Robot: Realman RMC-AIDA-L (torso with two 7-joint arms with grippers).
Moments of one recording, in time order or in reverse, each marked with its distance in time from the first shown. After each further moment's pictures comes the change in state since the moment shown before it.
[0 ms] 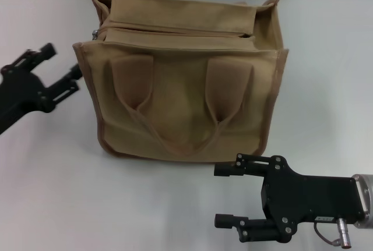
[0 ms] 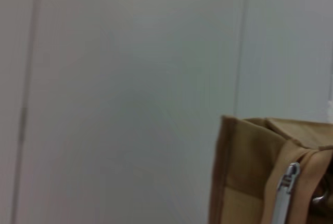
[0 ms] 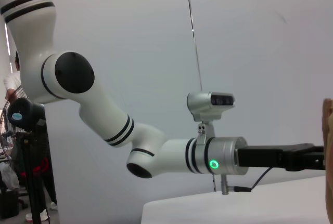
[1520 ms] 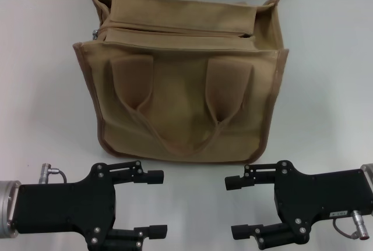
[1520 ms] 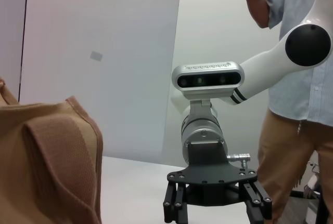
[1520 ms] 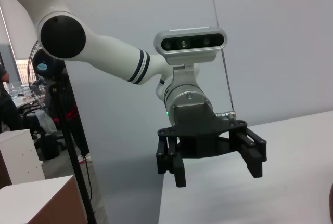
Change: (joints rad) left arm 0.086 0.022 0.532 0.265 0.126 0.358 -0.164; right arm -0.015 -0.003 -0.012 -0.253 -0.146 -0.009 0.261
